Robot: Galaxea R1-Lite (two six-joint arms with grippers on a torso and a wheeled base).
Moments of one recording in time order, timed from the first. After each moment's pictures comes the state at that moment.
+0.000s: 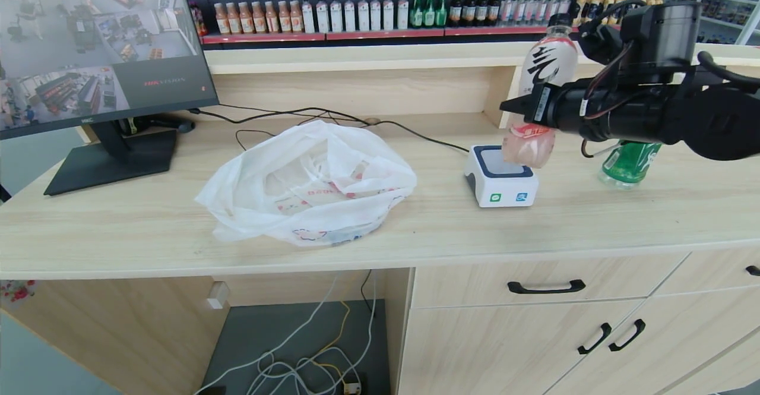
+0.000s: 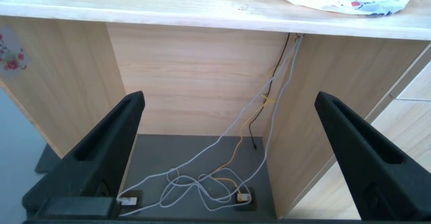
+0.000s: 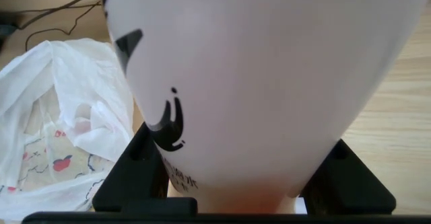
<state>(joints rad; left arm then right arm) 0.00 0.00 0.00 0.00 0.00 0.00 0.27 1.84 -1.55 -0.11 0.03 0.24</state>
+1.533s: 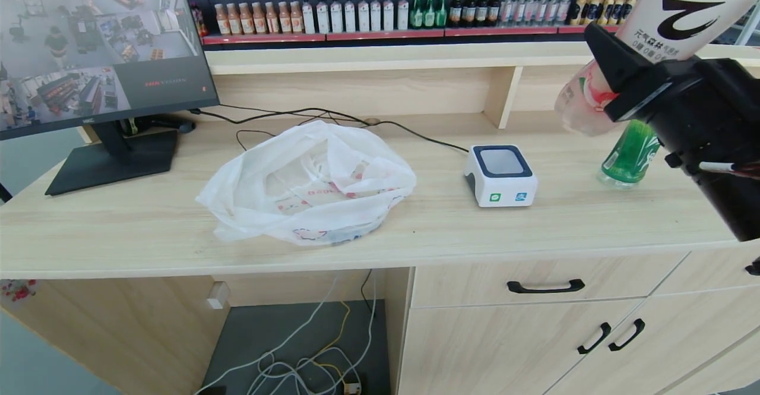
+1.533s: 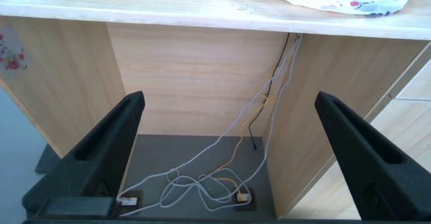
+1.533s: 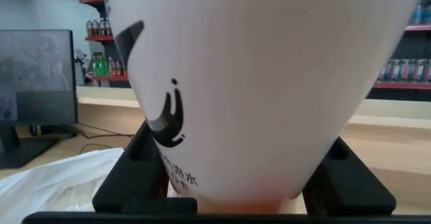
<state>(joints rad) 0.00 0.00 0.00 0.00 0.00 0.00 0.40 1.56 -0.74 -1.43 -0.04 -0.08</state>
